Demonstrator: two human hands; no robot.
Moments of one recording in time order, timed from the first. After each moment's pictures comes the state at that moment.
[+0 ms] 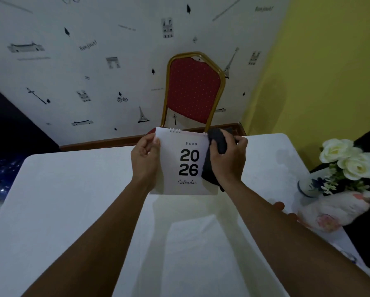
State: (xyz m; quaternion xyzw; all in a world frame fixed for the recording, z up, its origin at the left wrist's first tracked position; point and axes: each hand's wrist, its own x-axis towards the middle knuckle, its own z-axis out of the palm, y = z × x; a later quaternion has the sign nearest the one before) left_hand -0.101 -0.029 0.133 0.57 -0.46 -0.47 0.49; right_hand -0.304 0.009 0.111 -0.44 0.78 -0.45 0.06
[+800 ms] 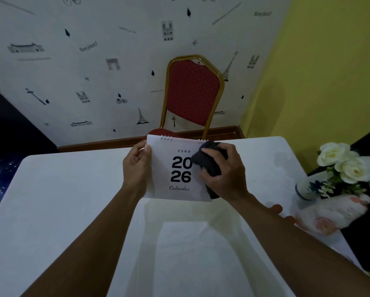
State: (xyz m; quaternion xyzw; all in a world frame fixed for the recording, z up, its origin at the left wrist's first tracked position) left_hand -0.079 -0.025 0.122 0.59 -0.45 -0.49 0.46; right_hand -0.317 0.046 0.107 -0.67 0.62 -0.40 -0.06
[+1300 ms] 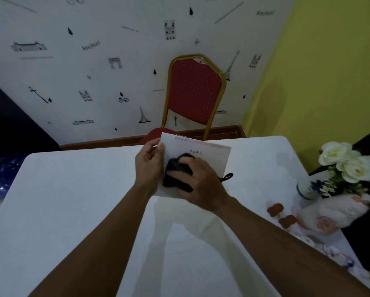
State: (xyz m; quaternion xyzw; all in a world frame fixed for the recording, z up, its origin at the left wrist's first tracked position) left_hand -0.101 -0.018 0.126 0.56 -0.48 -0.48 0.47; right_hand -0.264 0.049 0.094 -0.82 0.49 -0.30 -0.02
